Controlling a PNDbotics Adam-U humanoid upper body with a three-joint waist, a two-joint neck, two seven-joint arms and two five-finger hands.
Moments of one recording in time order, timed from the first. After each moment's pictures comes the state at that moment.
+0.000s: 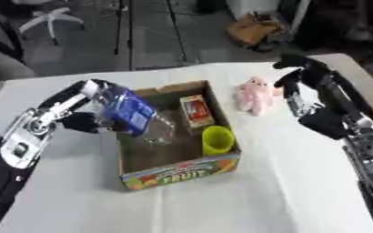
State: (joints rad) left arm -0.95 0.20 -0.14 -0.96 -0.61 -0.26 -0.20; right arm -0.38 -0.51 -0.07 -1.62 0.09 -0.43 0.19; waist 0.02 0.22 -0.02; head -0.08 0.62
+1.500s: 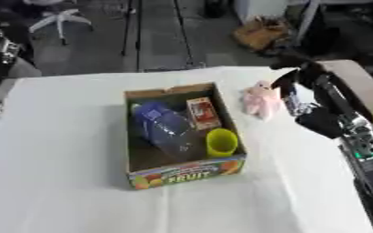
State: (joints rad) left arm -0.78 0.35 -0.03 -1.30 -0.24 -0.19 0.30; right arm -0.35 -0.51 -0.09 -1.61 0.08 -0.43 0.19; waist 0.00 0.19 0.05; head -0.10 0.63
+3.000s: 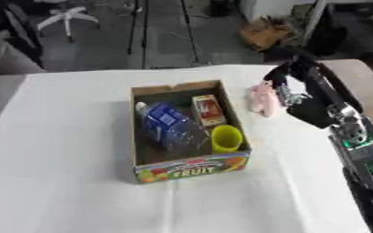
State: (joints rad) left arm -0.51 0.39 0.04 -1.52 -0.08 -0.22 0.16; right arm -0.34 -0.51 -0.09 -1.61 0.08 -0.42 0.18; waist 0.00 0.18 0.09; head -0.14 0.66
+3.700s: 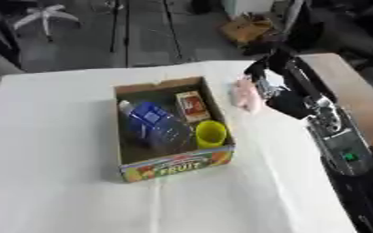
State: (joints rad) left arm -0.50 0.38 0.04 -1.56 -0.07 -0.22 0.15; right arm -0.33 -0.51 -0.10 -1.61 0.08 -0.42 0.17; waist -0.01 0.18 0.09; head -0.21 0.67
